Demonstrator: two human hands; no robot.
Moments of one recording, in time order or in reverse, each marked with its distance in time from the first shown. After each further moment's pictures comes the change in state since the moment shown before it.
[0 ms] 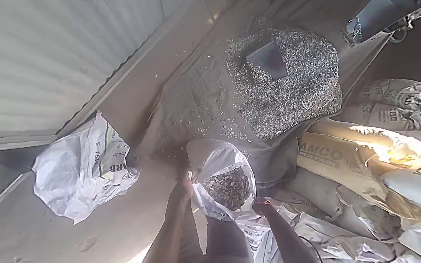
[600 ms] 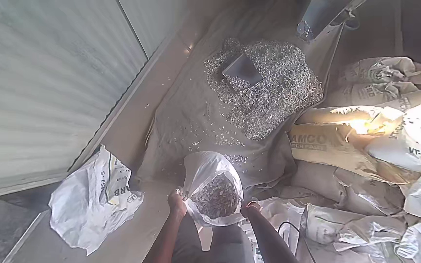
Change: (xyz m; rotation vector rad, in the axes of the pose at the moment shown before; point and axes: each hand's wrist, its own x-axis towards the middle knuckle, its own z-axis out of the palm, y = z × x) left_hand -0.061 0.014 0.026 0.189 0.406 -0.211; right_hand -0.021 0.014 0.046 0.141 0.105 -0.034
